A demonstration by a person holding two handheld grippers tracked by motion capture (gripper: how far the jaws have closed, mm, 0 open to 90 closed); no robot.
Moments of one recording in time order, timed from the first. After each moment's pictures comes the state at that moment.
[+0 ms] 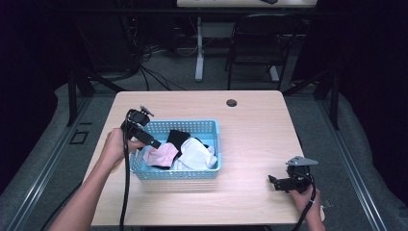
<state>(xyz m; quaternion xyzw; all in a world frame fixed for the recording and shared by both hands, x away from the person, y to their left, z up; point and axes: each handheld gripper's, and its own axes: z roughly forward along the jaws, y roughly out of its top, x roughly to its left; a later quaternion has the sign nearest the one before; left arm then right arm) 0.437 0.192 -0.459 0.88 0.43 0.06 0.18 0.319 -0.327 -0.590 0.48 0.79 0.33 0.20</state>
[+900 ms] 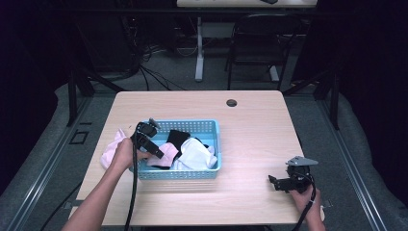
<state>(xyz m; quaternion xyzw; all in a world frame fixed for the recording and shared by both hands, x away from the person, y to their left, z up) 0.447 0.187 -0.519 0.88 0.44 0.01 0.15 0.319 -0.327 -0.589 0.48 0.79 0.33 0.20</state>
